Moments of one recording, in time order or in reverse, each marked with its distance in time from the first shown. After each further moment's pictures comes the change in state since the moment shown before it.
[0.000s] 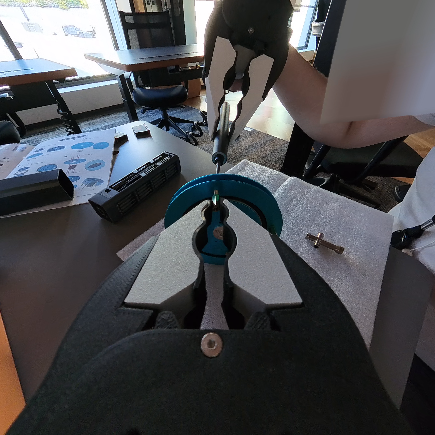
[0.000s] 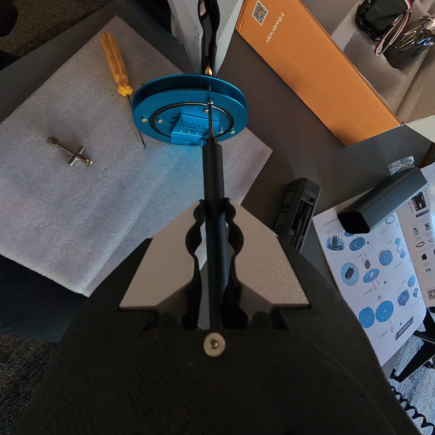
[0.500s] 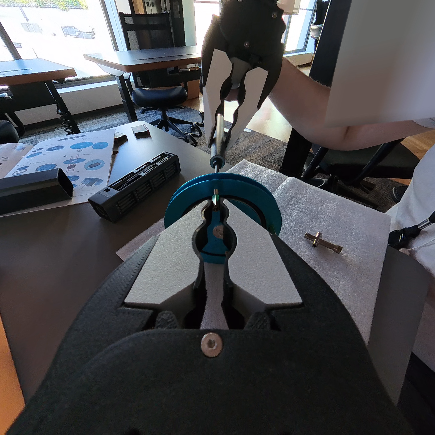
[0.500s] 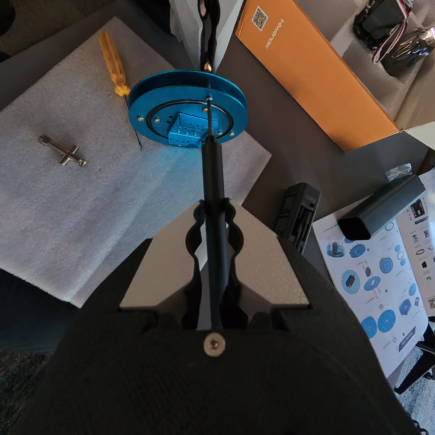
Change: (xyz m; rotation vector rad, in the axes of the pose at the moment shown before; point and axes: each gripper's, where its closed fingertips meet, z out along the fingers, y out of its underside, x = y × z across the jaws) left arm 0.000 0.000 -0.002 0.005 0.004 -0.005; right arm 0.001 0.002 0.008 0.034 0.007 -0.017
